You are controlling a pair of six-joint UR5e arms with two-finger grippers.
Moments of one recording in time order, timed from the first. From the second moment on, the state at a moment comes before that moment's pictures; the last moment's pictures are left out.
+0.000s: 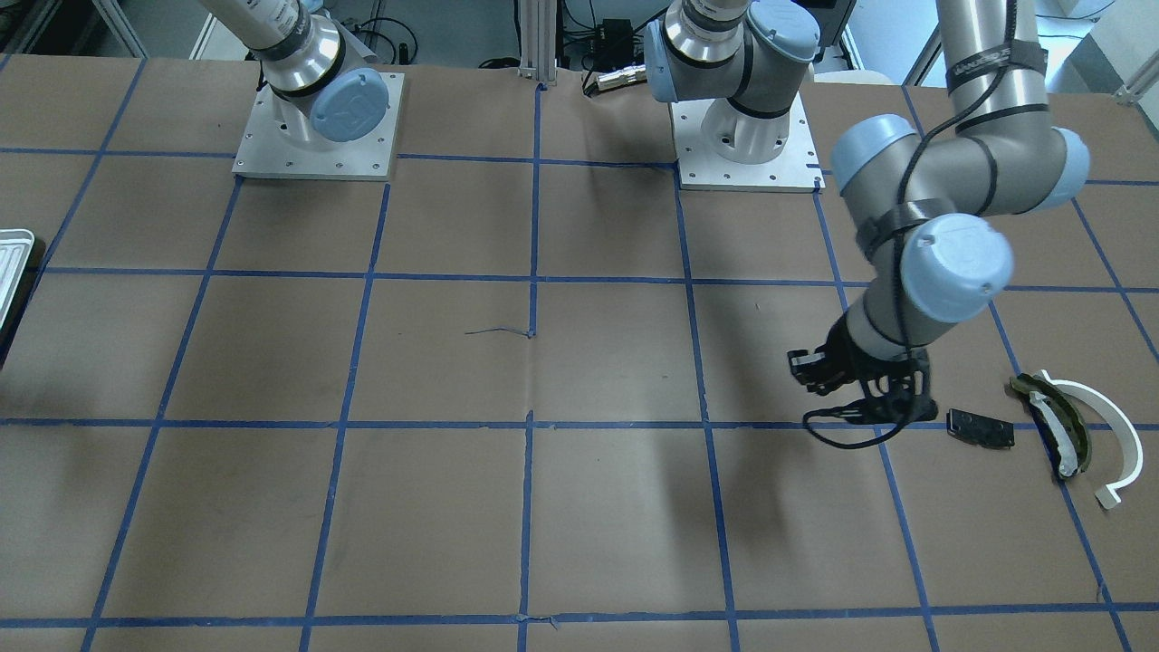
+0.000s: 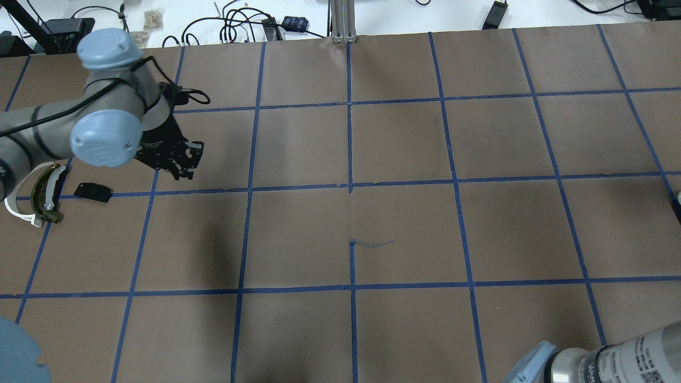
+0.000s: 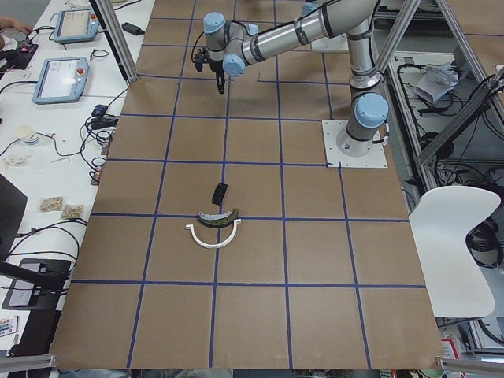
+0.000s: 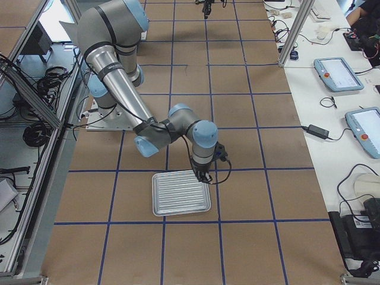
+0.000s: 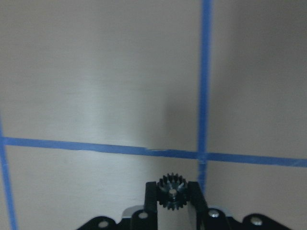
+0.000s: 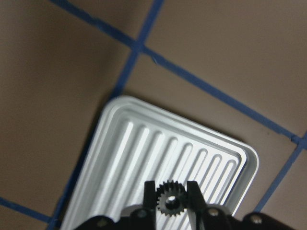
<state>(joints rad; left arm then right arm) -1.33 -1.83 -1.84 -1.15 1.66 0.21 0.71 -1.24 1.67 -2.07 -1.64 -1.36</state>
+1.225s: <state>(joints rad) -0.96 -1.85 -2.05 -0.92 1.64 0.56 1.81 -1.24 1.67 -2.03 -1.57 0.16</state>
